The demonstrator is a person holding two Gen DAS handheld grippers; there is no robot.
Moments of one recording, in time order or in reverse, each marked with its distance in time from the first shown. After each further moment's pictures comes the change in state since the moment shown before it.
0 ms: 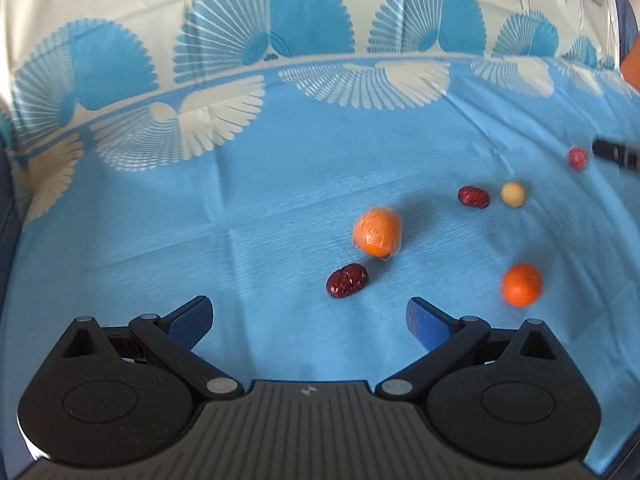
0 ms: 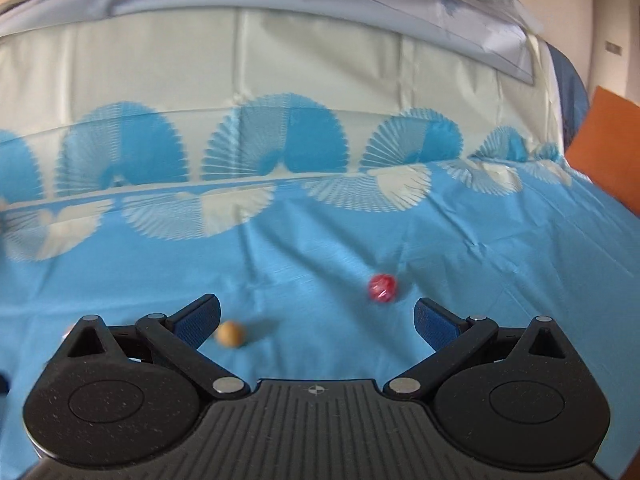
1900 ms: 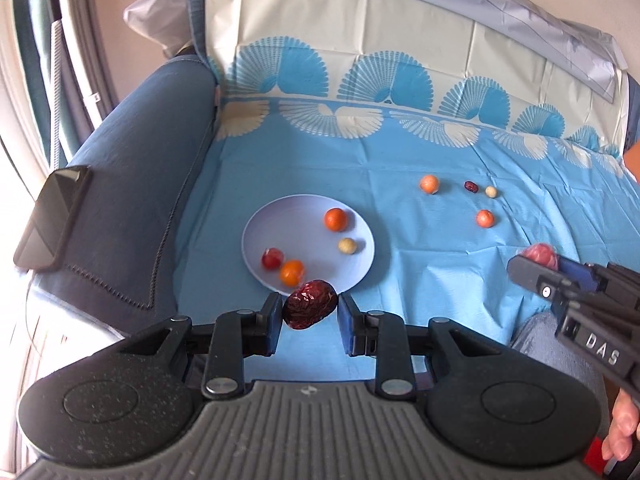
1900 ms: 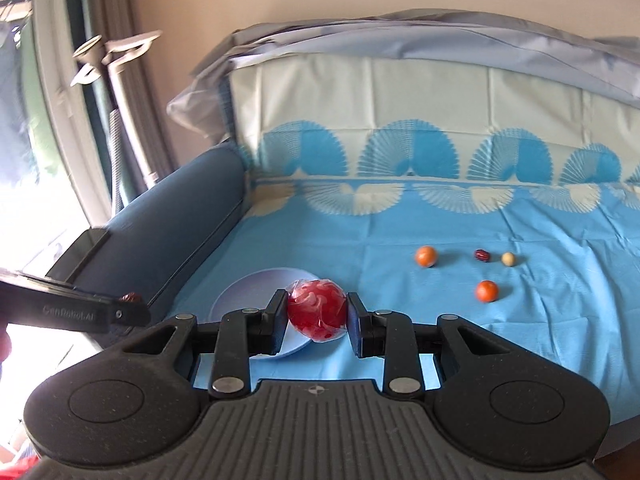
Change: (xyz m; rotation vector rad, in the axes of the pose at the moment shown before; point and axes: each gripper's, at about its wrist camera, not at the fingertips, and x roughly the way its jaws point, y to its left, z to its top) left arm -0.360 0.110 -0.215 -0.299 -0.093 0.076; right arm -0.388 0.138 -0.084 -0.206 0.021 0.616
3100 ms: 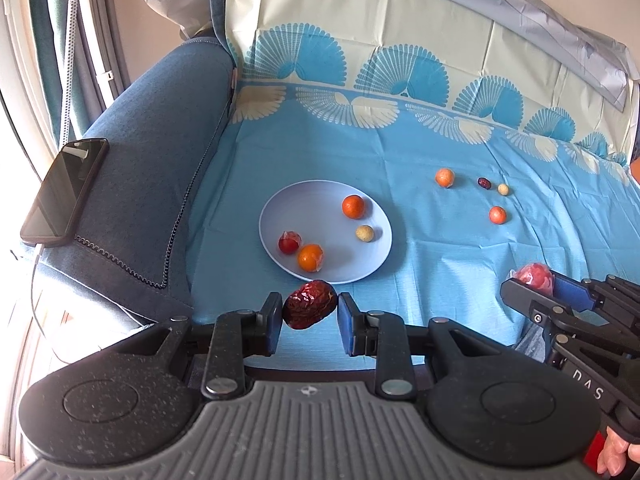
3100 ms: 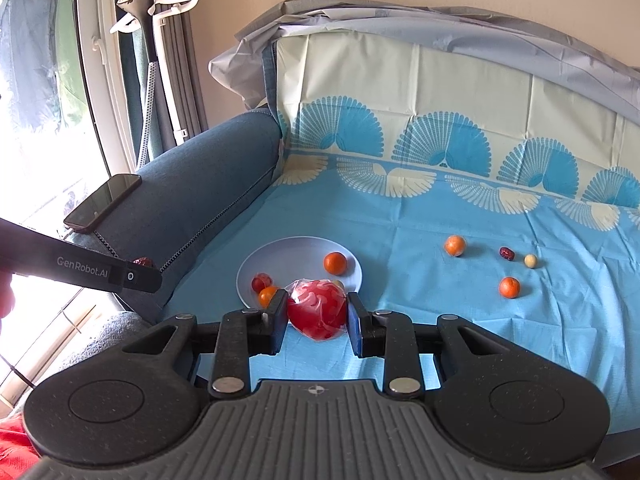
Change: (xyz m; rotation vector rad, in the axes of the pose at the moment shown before) left arm 0.013 0.018 -0.003 -0.038 0.041 0.002; right arm 0.012 0.029 -0.004 -0.100 0.071 0.008
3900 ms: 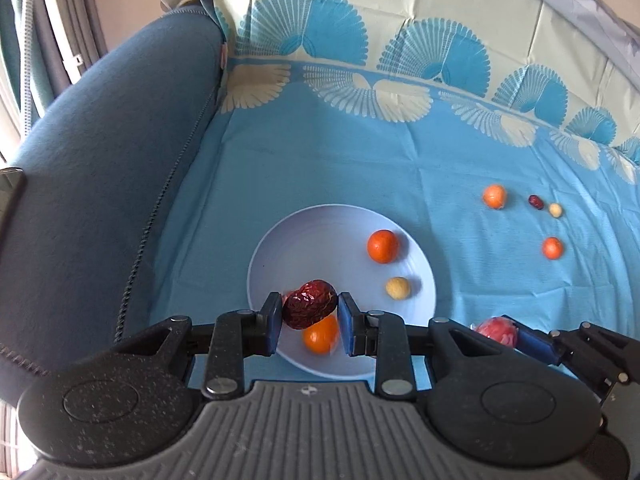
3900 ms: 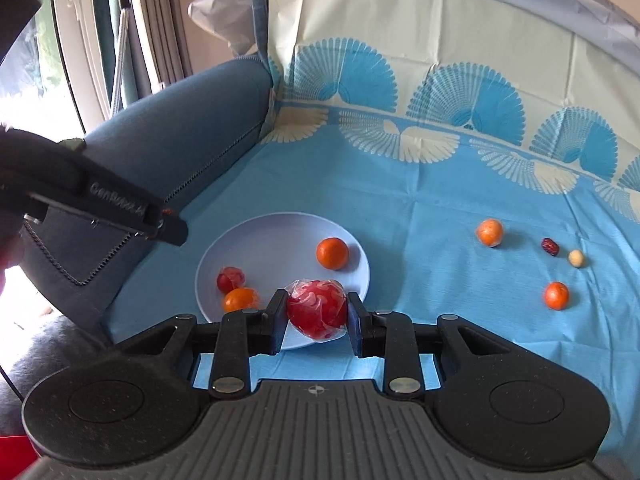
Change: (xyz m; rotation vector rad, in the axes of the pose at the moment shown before) left arm 0.157 0.002 0.084 -0.016 0.087 0.020; right arm 0.159 -0.009 0.018 -0.036 0.145 0.007
